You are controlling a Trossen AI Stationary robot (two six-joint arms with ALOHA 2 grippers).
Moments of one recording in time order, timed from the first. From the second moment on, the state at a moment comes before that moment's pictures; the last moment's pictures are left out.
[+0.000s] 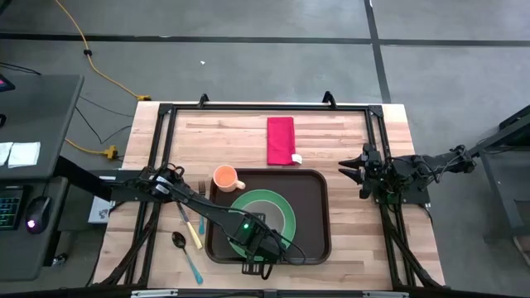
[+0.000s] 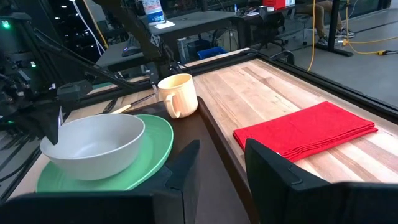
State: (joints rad) left arm -0.49 2.19 2.03 -1.18 -0.01 -0.42; right arm 0.28 0.05 0.20 -0.32 0.46 0.31
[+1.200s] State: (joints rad) left arm -0.49 2.15 2.04 -1.26 -0.07 -0.43; right arm 0.28 0.05 0.20 -0.32 0.45 0.31
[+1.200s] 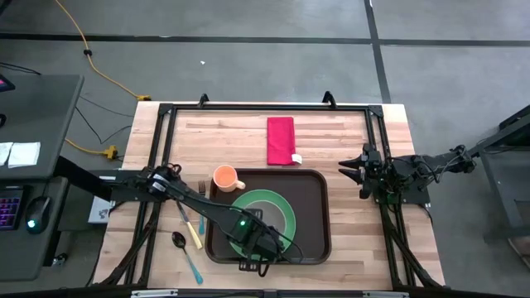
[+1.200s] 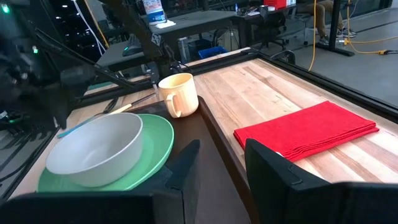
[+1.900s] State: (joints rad) left arm -0.49 2.13 2.35 -1.45 -0.18 -0.43; right arm 0.28 0.05 0.20 -0.32 0.45 0.31
